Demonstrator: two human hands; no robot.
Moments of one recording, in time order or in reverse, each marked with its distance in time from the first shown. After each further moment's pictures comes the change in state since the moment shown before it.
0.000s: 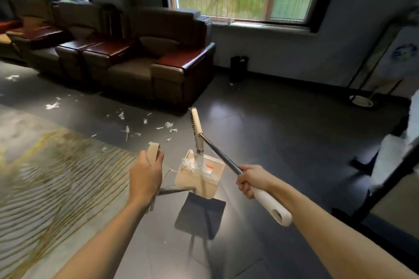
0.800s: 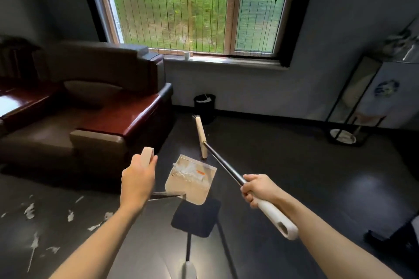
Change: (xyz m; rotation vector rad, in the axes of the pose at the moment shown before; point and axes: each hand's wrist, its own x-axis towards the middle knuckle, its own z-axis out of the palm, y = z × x) left_hand 0.552 0.196 0.415 0.325 -0.013 0.496; right_hand 0.434 -0.364 -0.331 0.197 0.299 -0.112
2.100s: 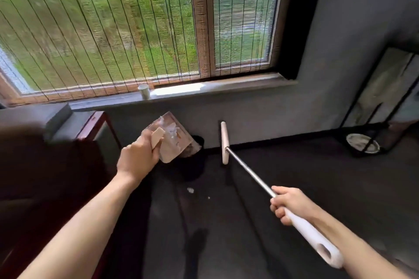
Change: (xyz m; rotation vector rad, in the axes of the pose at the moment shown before) left_hand 0.788 -0.004 0.422 0.040 -0.072 0.536; right_hand 0.597 -0.385 -0.056 0.358 0.286 0.072
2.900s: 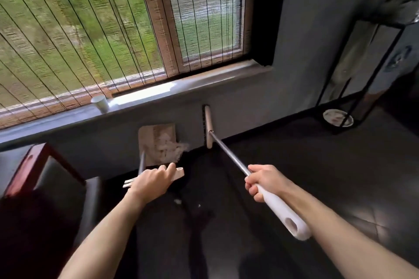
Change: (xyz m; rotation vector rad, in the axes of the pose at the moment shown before) left_hand 0.084 0.001 0.169 0.243 -0.417 0.674; right_hand 0.110 -0.095 0.038 0.126 0.074 0.018
